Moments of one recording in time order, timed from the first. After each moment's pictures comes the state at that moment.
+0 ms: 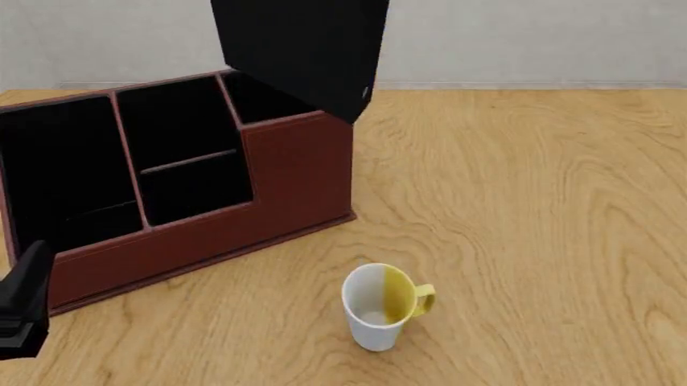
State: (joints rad) left arm 0.01 0.00 0.00 -0.02 0.03; right arm 0.98 1.19 -1.59 0.83 -0.23
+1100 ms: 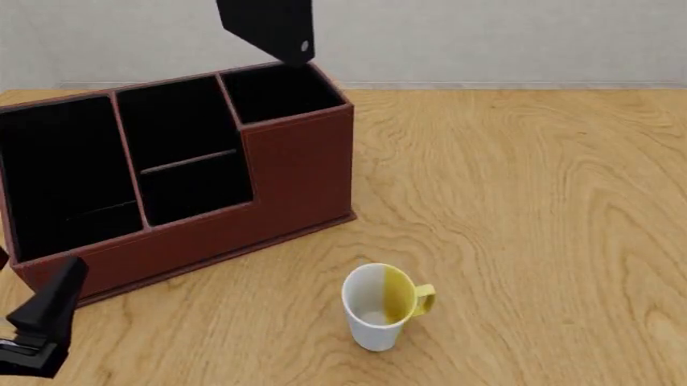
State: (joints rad) left arm -0.13 0.00 0.00 0.04 0.08; right arm 0.81 1.66 -2.02 0.84 -0.19
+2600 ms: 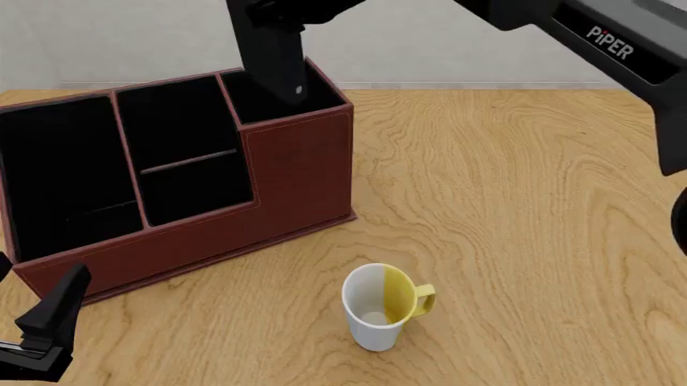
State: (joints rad) left arm -0.11 0.00 0.00 0.10 0.11; right arm 0.71 1.96 -2.12 0.72 -0.14
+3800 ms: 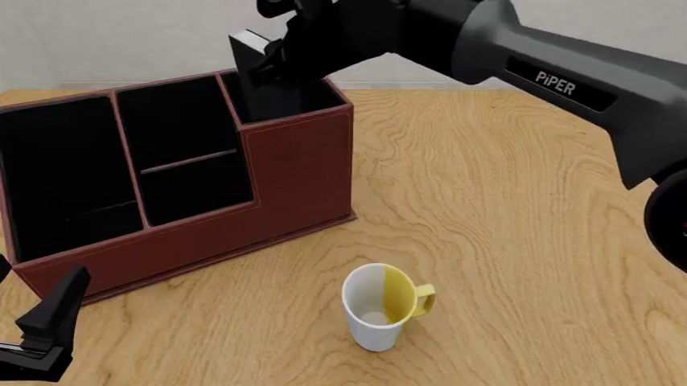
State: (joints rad) left arm -0.10 0.00 0.00 0.11 0.11; right arm 0.71 2.00 -1.93 0.56 -0.09
